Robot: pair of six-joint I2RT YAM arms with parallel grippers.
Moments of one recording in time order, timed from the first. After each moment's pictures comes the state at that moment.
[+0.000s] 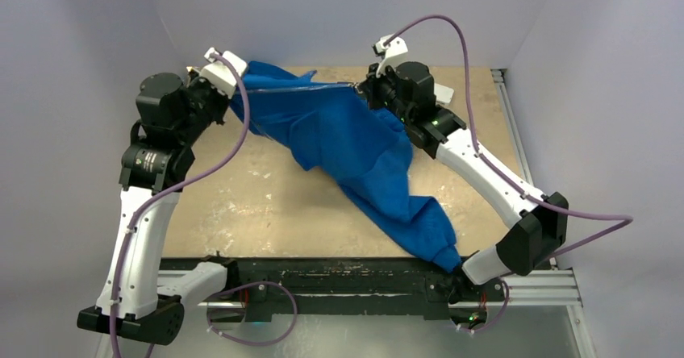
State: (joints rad) left arm -0.17 1.04 1.45 -0.63 0.09 0.48; right arm 0.59 1.50 1.43 -0.13 0.09 0.11
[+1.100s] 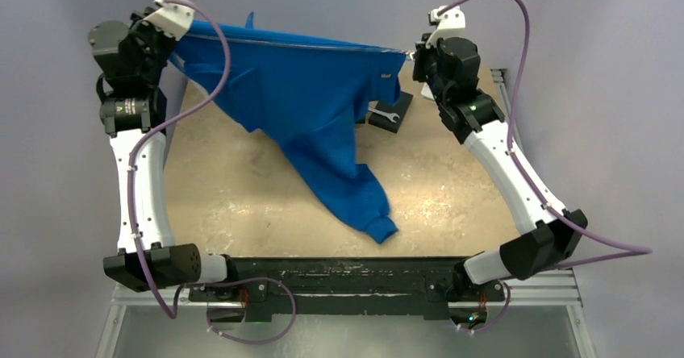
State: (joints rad) left arm 0.14 1.34 1.72 -0.35 0.06 0.77; right arm 0.40 1.47 1.61 -0.25 0.30 0.04
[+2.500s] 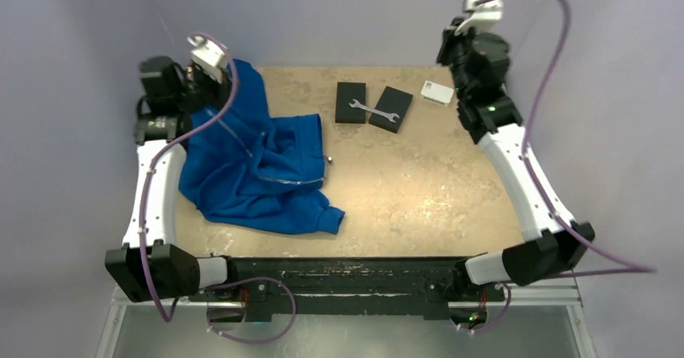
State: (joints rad) left arm 0.16 1.27 1.43 -0.31 0.62 0.32; right arm 0.29 1.37 1.62 -0.07 0.29 0.03
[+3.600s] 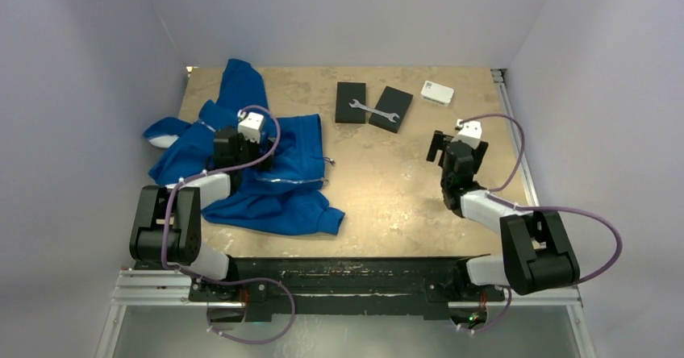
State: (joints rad) left arm -0.04 1.51 0.65 0.29 0.15 0.18; right arm 0.21 1.35 0.51 0.46 0.51 0.17
